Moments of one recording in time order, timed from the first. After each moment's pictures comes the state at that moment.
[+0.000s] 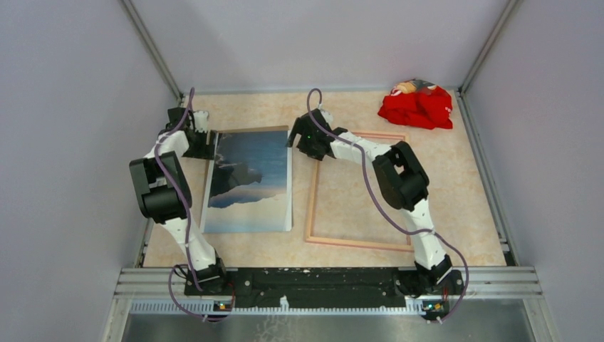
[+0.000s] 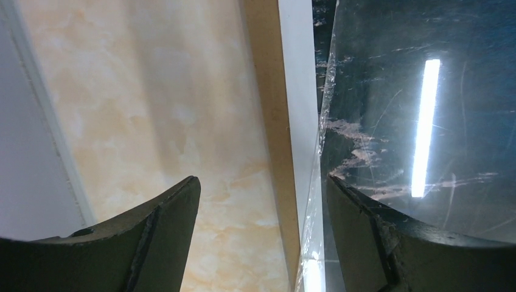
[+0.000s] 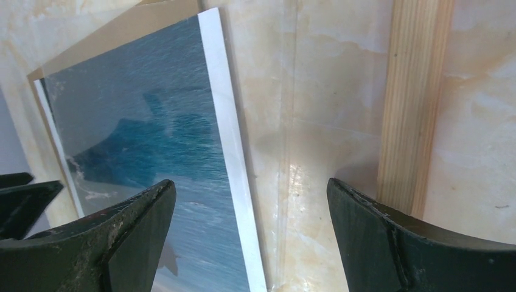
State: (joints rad) left arm 0.26 1.90 1.34 -0.44 0.11 0.33; right arm 0.68 2.25 1.73 -0.24 0.09 0.94
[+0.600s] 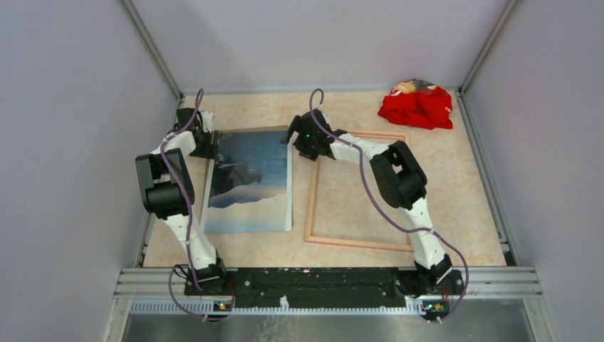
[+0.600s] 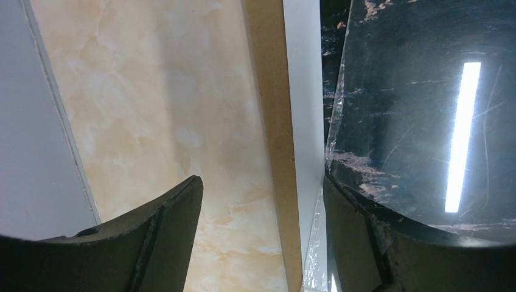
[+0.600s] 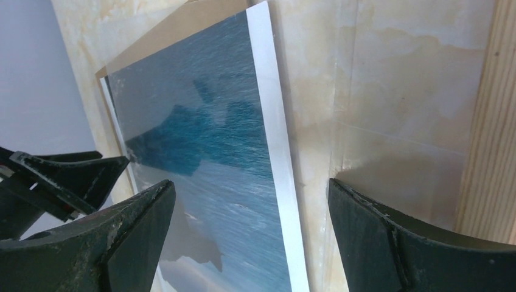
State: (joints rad) left arm 0.21 1.95 1.33 -0.35 0.00 0.32; right arm 0.68 2.28 1.71 -0.10 -0.03 1.05
